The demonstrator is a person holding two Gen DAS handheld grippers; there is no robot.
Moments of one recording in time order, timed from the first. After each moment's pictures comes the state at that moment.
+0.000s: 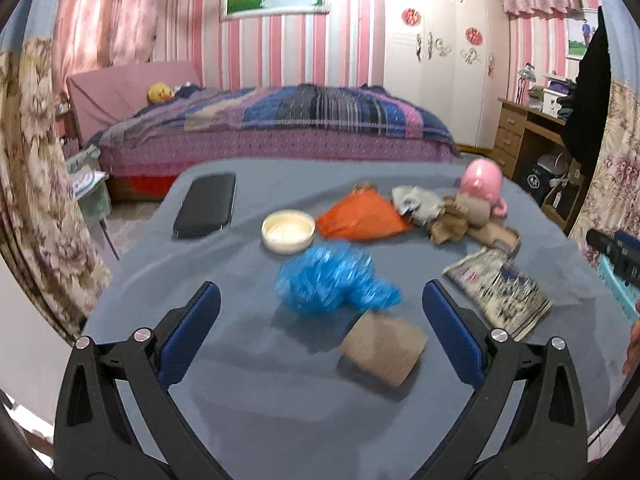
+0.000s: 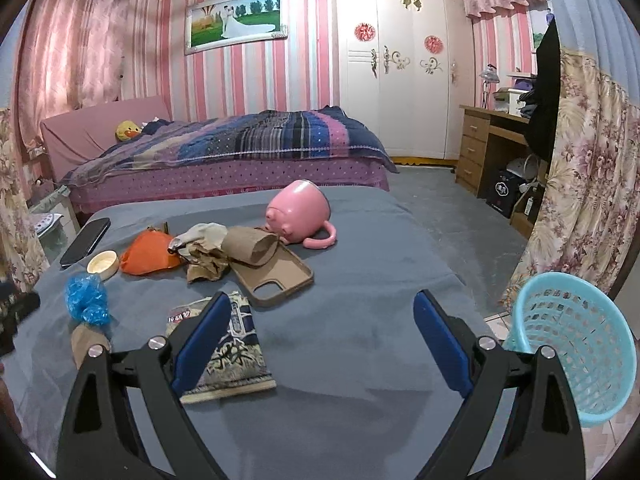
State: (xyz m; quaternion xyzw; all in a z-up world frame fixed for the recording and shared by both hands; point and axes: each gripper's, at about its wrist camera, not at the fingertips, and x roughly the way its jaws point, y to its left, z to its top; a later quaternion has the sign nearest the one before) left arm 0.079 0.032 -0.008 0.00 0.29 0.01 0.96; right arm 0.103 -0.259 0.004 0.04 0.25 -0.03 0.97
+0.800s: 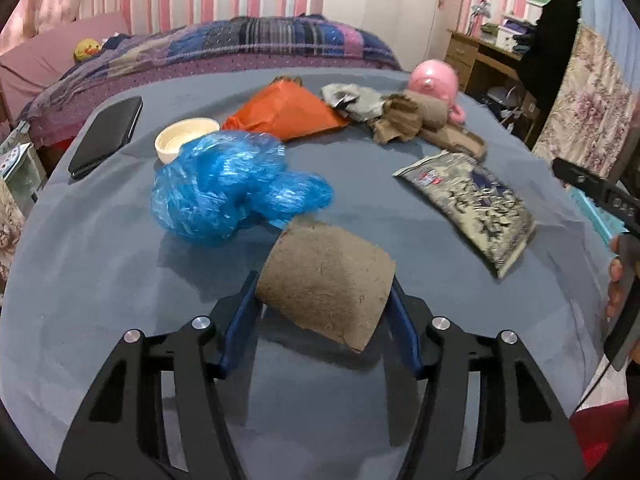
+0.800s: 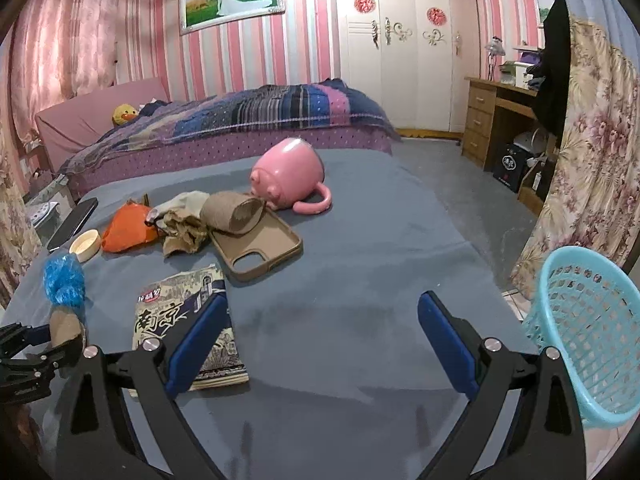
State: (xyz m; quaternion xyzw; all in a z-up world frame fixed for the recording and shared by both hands) left arm 0.110 -0.004 -0.068 0.01 0.39 -0.11 0.91; right arm 0.130 -0.274 -0.029 0.05 0.30 -0.02 0.95
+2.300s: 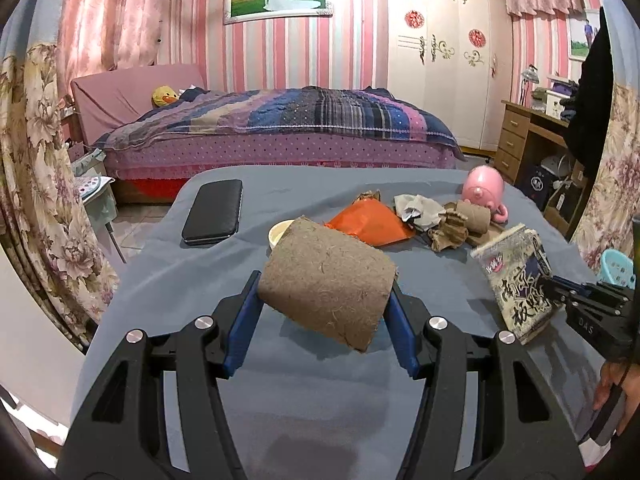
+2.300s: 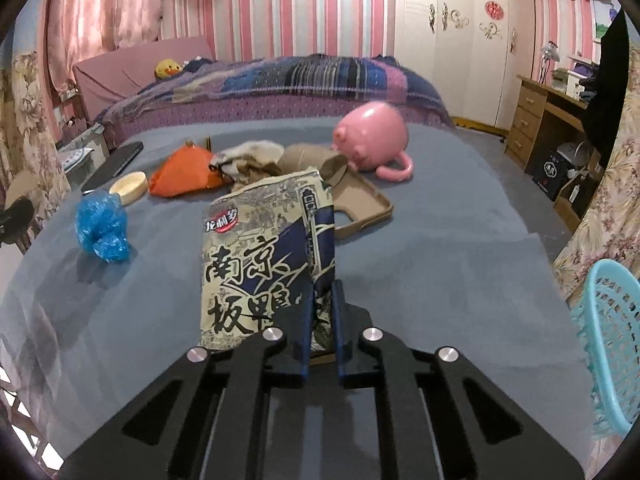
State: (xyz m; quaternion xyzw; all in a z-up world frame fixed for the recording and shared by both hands) left arm 0.074 0.031 0.011 0.00 0.27 0.02 0.96; right arm 0.122 -0.222 -0.036 0.00 0.34 0.05 0.94
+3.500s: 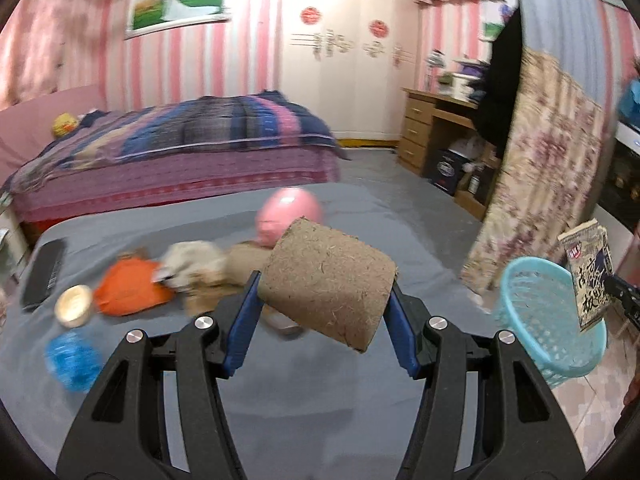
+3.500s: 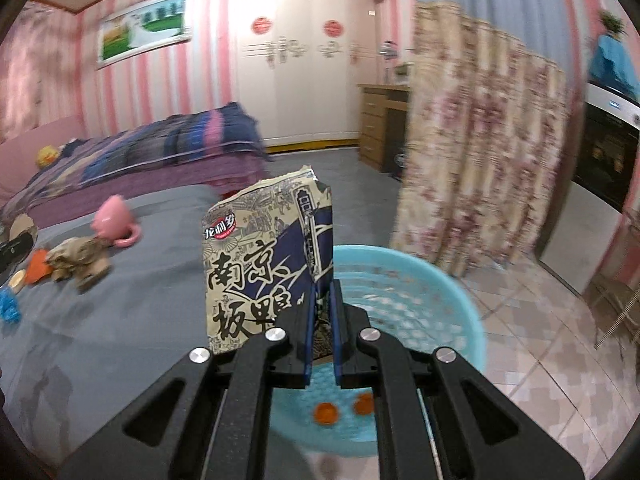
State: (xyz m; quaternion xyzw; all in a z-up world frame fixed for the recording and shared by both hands) left arm 0.133 -0.207 0.027 0.03 0.27 -0.16 0.95; right arm 0.013 -0.518 0.007 0.08 0.27 -0.20 0.94
